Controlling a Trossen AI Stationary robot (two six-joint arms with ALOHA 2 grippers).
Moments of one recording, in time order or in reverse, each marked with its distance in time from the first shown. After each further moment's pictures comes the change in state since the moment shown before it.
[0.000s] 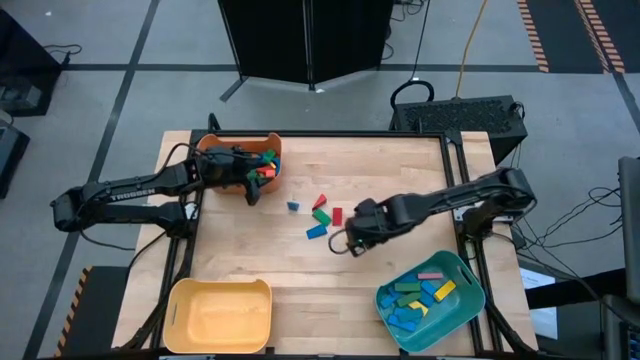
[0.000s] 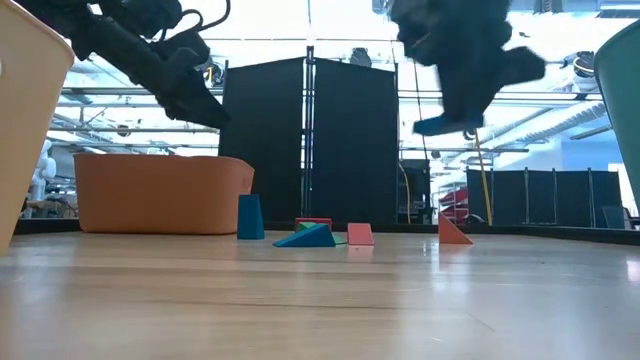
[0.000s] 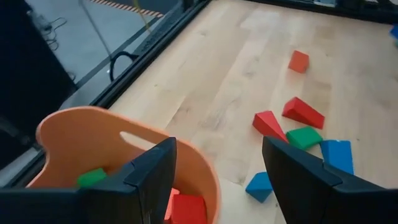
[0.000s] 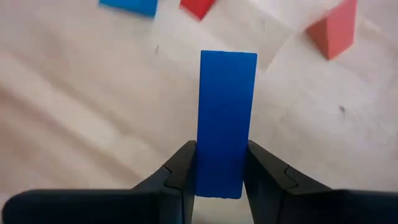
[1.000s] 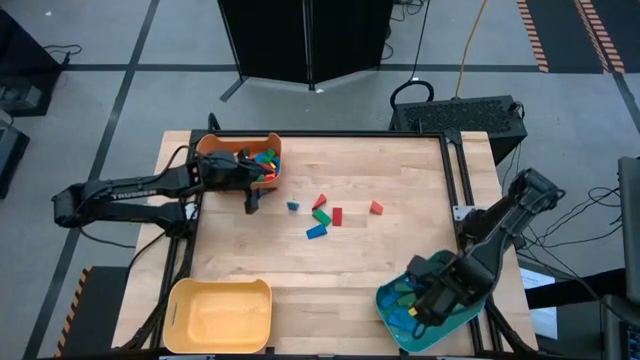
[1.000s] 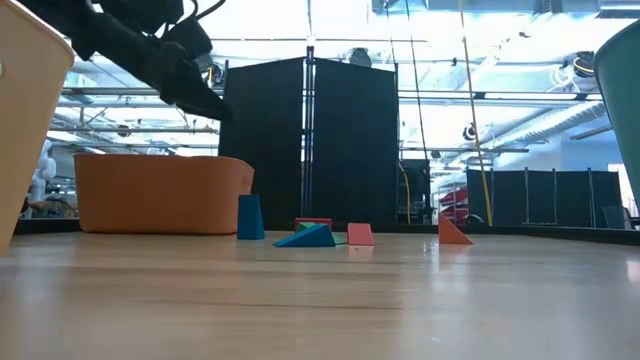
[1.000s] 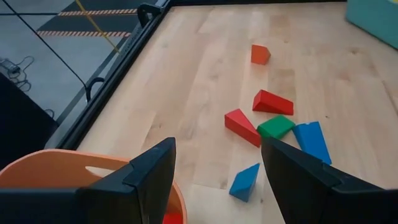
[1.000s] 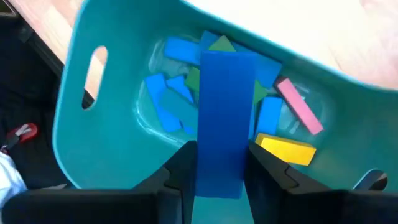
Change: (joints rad) left arm -0.062 0.017 0.000 0.030 0.070 0.166; right arm 0.587 -0.147 0.000 -0.178 -0.103 0.256
